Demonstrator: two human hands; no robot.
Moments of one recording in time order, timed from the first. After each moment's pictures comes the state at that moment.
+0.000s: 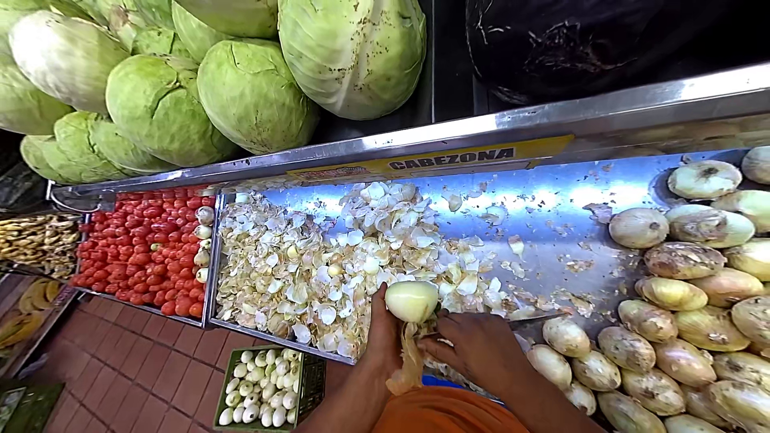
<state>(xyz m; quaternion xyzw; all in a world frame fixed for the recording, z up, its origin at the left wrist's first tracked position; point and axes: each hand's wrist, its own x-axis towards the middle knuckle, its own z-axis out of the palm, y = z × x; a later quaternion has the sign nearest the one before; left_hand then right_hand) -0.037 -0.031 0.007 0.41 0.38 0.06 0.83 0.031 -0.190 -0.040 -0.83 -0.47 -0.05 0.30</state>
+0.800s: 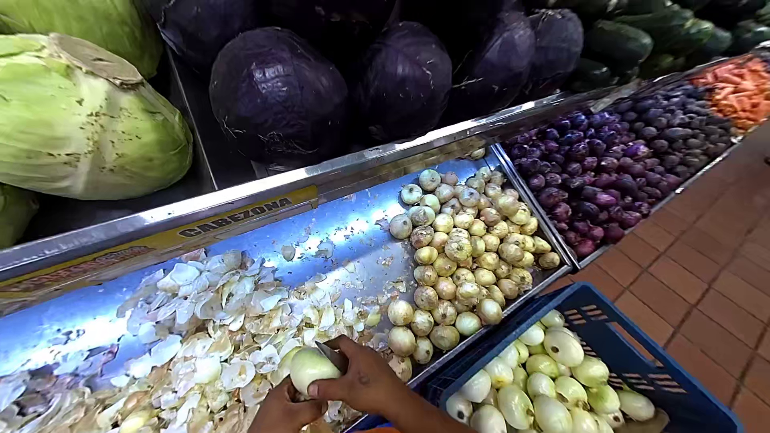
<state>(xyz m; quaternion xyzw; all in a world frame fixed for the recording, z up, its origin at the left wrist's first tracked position) -0.059 -0.026 -0.012 0.73 0.16 -0.24 0.62 -0.019 -0.224 -0.010 -0.78 -0.06 0.30 0.55</state>
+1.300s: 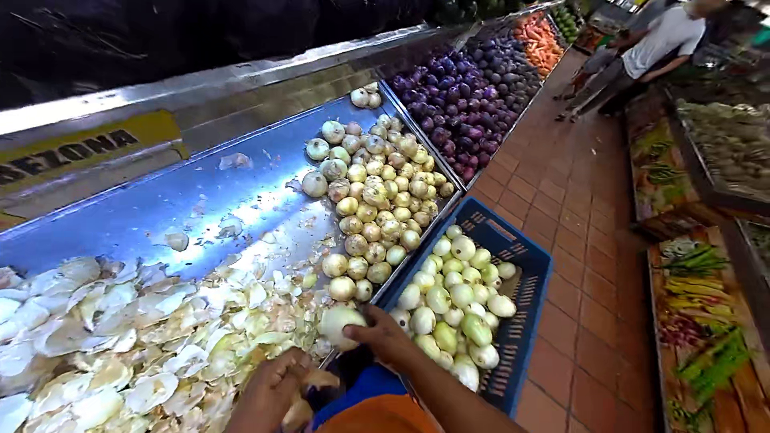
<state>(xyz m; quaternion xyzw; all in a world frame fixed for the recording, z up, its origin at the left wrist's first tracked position) -0.077 -0.040 -0.054 0.80 -0.23 -0.27 0.49 -0.141 -0.294 -0.046 -0.70 0.25 0.13 0.66</state>
